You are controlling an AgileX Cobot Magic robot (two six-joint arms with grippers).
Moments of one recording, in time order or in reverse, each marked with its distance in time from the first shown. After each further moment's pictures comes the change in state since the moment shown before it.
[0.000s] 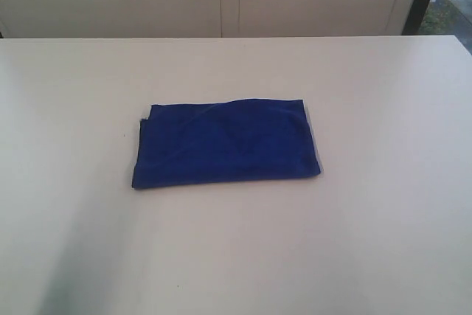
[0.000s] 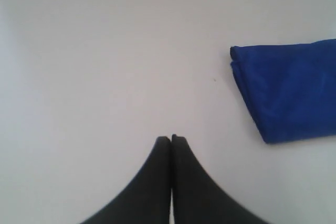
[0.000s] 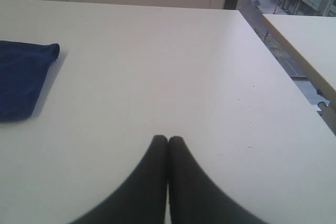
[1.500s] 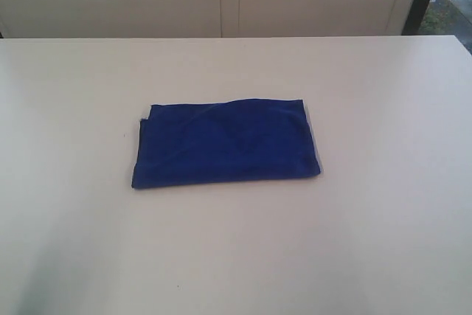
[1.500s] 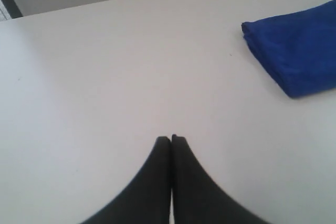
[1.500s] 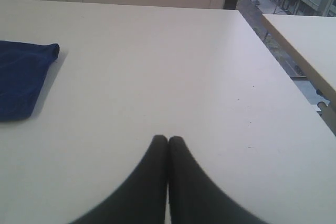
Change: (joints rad) left arm 0.000 -0.460 0.185 0.313 0.158 -0.128; right arm 0.000 0.000 0.000 0.000 0.000 0.000
